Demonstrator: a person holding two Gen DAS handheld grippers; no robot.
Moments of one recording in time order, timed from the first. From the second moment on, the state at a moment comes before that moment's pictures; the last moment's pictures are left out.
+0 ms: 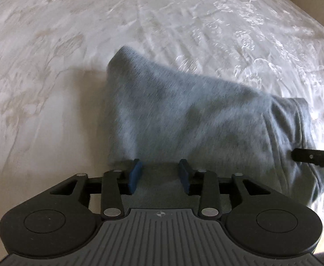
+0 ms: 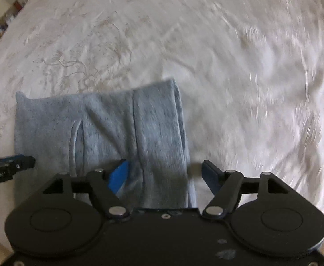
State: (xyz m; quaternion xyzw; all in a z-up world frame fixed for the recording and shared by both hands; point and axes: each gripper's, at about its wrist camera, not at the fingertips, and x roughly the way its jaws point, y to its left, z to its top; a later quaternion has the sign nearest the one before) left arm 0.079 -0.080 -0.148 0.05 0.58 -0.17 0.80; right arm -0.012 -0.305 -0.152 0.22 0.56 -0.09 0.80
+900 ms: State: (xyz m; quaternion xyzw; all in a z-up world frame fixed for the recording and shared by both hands) left arm 0.102 -0.063 -0.176 -0.02 0.61 -0.10 0.79; right arm -0.009 -0.306 -0.178 0.28 0.55 -0.01 0.78
